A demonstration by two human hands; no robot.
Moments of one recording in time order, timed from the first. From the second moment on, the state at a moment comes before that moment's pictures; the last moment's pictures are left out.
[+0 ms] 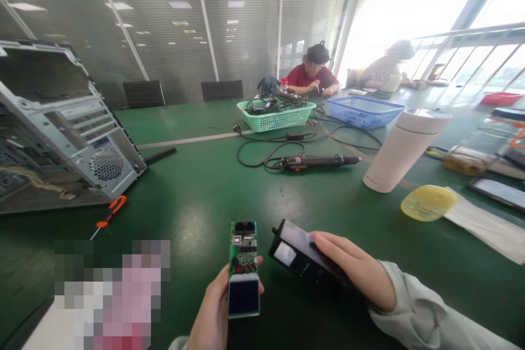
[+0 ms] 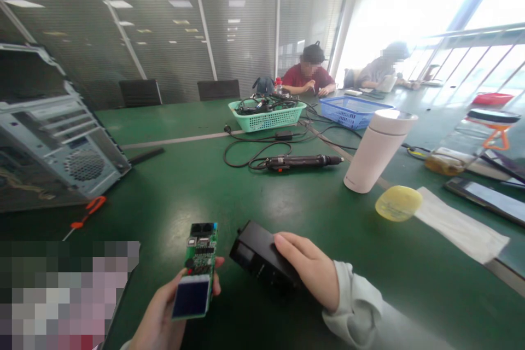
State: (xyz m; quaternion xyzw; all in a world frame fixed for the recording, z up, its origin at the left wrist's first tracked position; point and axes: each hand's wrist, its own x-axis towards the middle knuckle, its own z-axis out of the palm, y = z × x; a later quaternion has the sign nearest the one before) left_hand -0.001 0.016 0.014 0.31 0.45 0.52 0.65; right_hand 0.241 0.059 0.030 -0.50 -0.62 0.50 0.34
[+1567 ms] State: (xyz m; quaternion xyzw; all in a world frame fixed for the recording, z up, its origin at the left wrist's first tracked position) left_hand 0.004 0.014 -0.005 0.28 0.56 0.57 0.54; right_hand 0.309 0.047 0.036 -0.46 -0.82 -0.19 0.27
